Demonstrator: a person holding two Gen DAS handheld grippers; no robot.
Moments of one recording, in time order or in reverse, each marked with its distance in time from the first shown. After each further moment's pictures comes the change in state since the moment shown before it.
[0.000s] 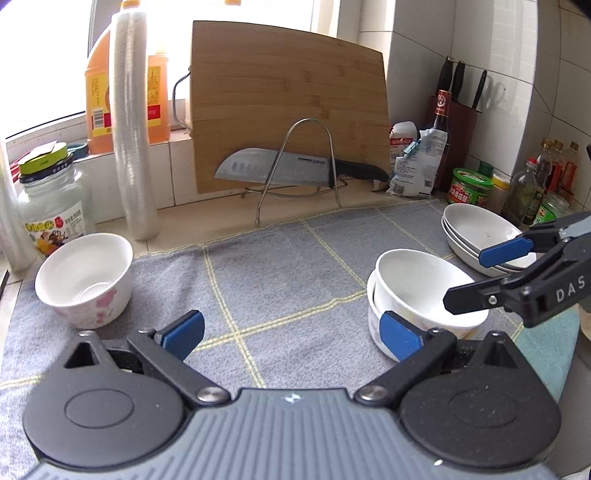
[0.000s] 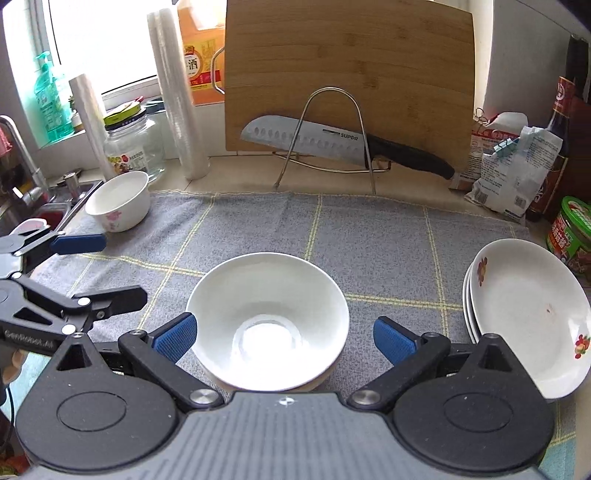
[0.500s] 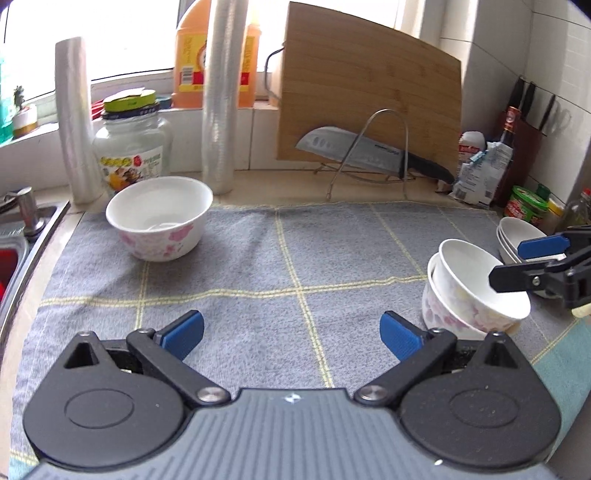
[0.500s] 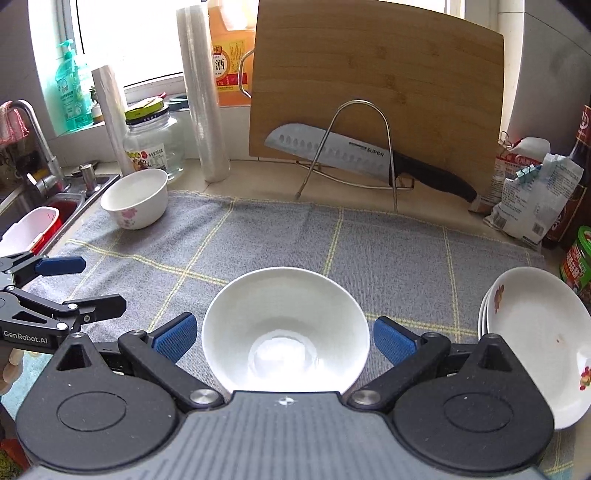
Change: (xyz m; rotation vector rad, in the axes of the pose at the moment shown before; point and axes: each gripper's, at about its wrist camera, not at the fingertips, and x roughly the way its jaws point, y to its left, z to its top) left arm -0.016 0.020 -0.024 -0.191 0.047 0.172; right arm 0.001 0.005 0.008 -0.094 -0.036 0.058
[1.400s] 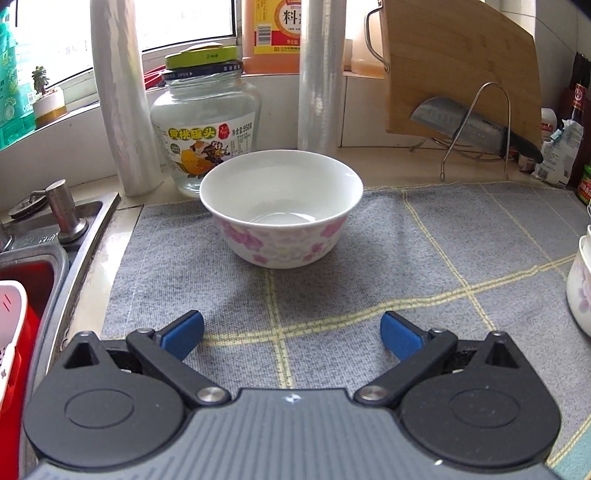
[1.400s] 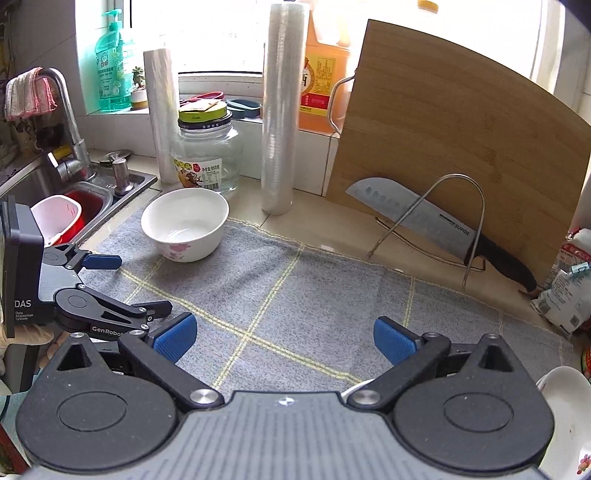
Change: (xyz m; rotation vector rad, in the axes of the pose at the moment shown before) left arm 0.062 0.103 0.009 0.074 0.034 0.116; right arm 0.042 0.095 0.063 -0.164 0.006 -0.002
